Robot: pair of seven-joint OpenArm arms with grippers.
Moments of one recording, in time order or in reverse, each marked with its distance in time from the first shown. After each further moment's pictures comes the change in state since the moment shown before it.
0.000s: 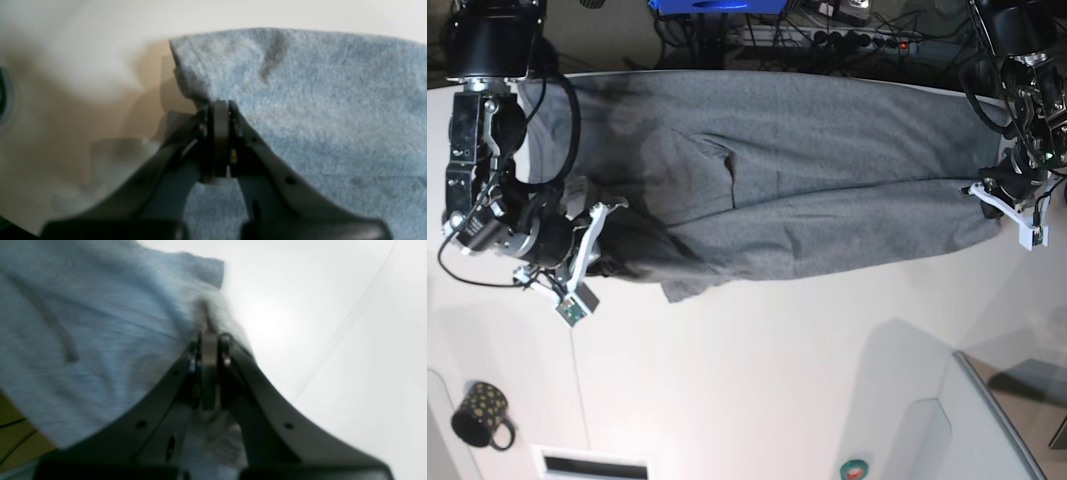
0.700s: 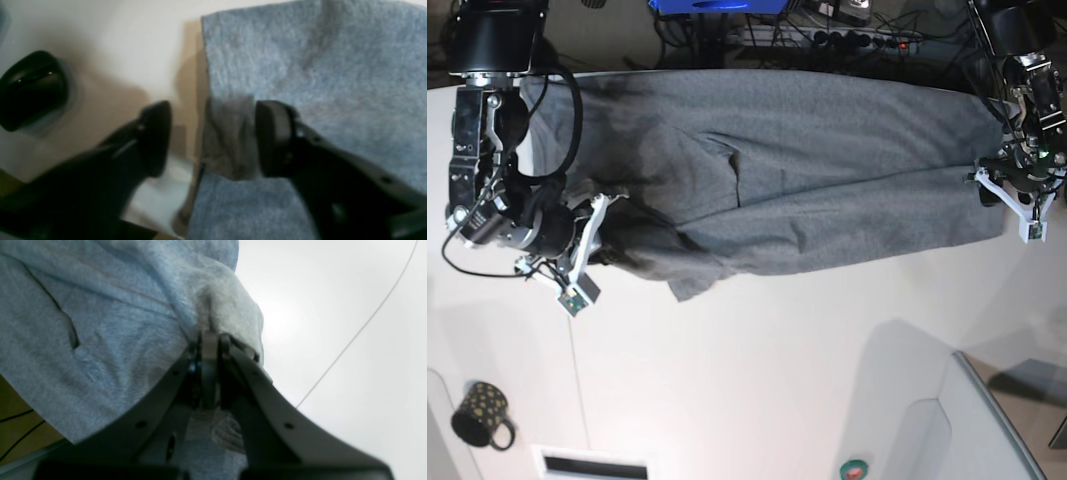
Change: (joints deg) left arm 0.0 0.5 -0.9 -0.3 13.5 -0.3 0.0; right arm -0.9 0.1 -0.2 -1.1 -0.3 0.0 -0.7
